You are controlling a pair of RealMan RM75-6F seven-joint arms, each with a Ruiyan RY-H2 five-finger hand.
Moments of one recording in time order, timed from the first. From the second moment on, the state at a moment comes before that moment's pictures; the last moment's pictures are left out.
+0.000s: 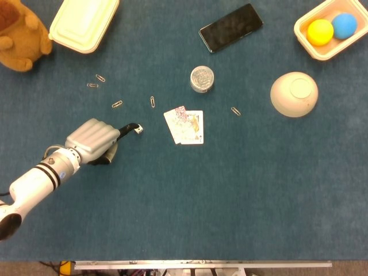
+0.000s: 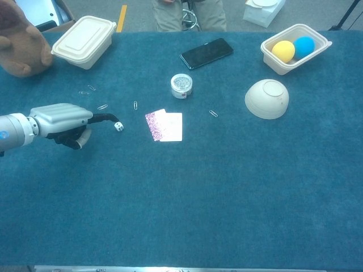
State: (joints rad) left arm -0.71 -1.26 0.04 -1.63 1.33 0.64 0.09; right arm 0.03 -1.05 0.08 -1.52 -1.47 1.51 0.22
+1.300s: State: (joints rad) left arm -0.74 -1.29 0.06 -1.62 1.25 0.63 0.12; right arm 0.02 -1.05 0.08 -1.51 -1.47 1.51 0.24
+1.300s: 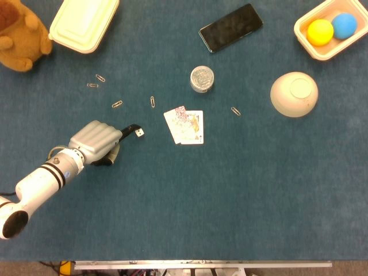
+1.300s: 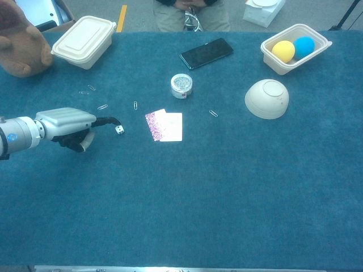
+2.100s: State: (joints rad) left arm -0.73 -1.23 0.08 -1.73 1.26 0.69 0.18; right arm 0.01 -1.05 0.08 -1.50 -1.47 1.52 0.26
